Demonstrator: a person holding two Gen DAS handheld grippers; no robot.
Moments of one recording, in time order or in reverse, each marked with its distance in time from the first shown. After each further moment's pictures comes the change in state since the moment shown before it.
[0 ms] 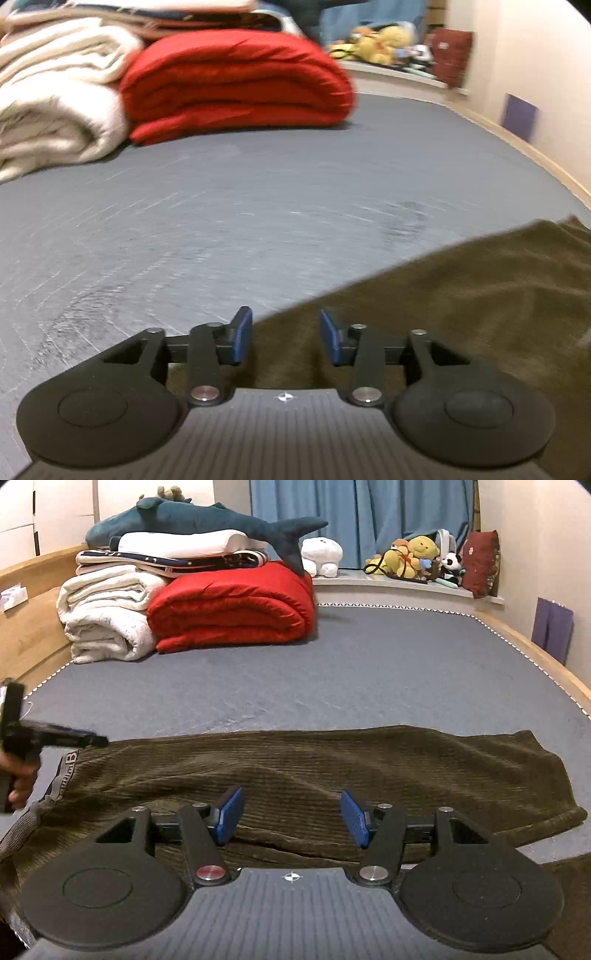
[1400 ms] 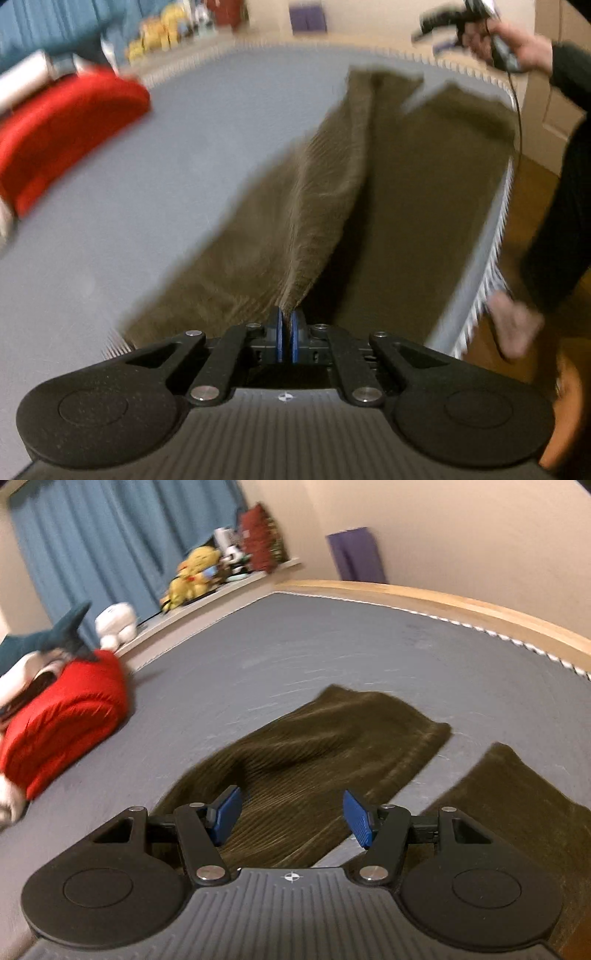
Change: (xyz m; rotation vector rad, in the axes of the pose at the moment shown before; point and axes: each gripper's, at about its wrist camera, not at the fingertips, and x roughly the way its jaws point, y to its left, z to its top) left arm -0.189 -0.078 -0.161 0.593 0.144 -0.320; right arm -0.023 -0.182 -0.022 0.633 -0.095 -0.372
